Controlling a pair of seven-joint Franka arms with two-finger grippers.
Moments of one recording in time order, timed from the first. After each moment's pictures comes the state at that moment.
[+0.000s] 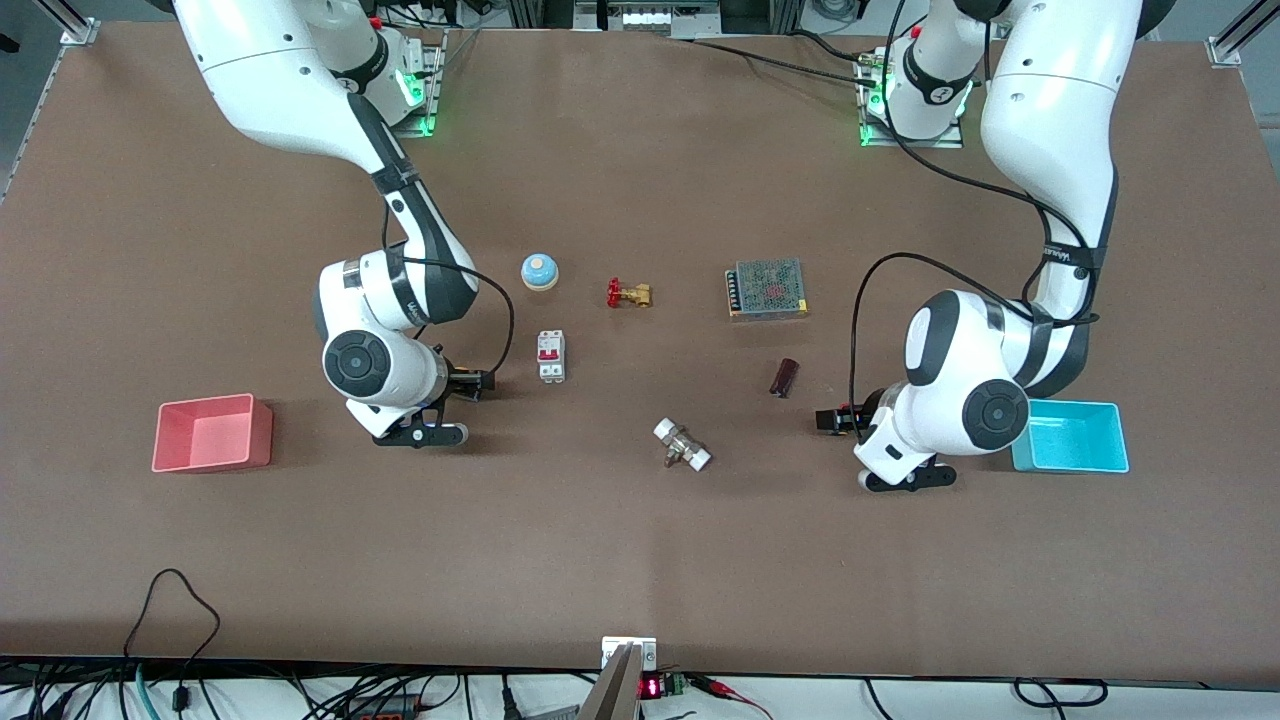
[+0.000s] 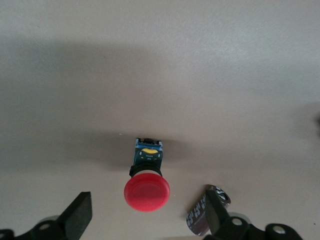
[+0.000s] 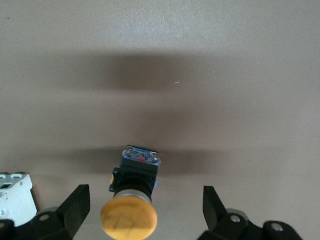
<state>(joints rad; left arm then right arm) -0.26 0.73 0.02 -1.45 -0.20 1.97 -0.26 0.40 0.67 -0.06 -1.61 0.09 2.08 0.30</state>
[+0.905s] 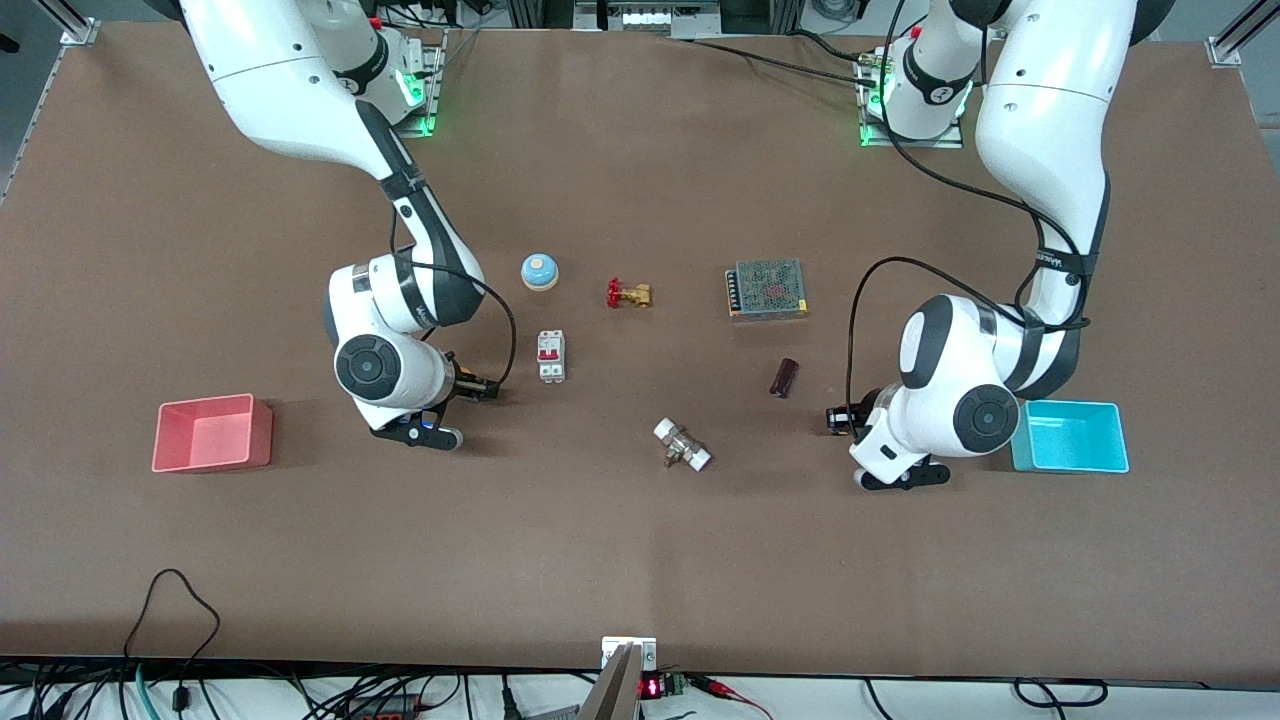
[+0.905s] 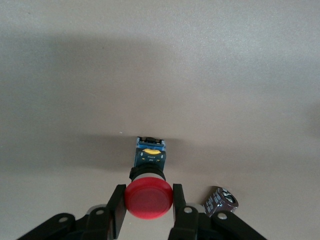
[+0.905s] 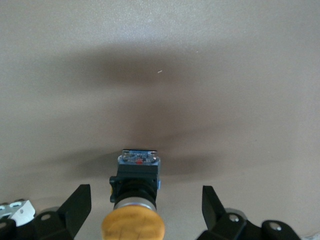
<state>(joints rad) -0.26 0.74 0.02 -1.46 -0.20 1.97 -0.26 0.41 0.69 -0.06 -1.61 0.10 2.08 0.49</state>
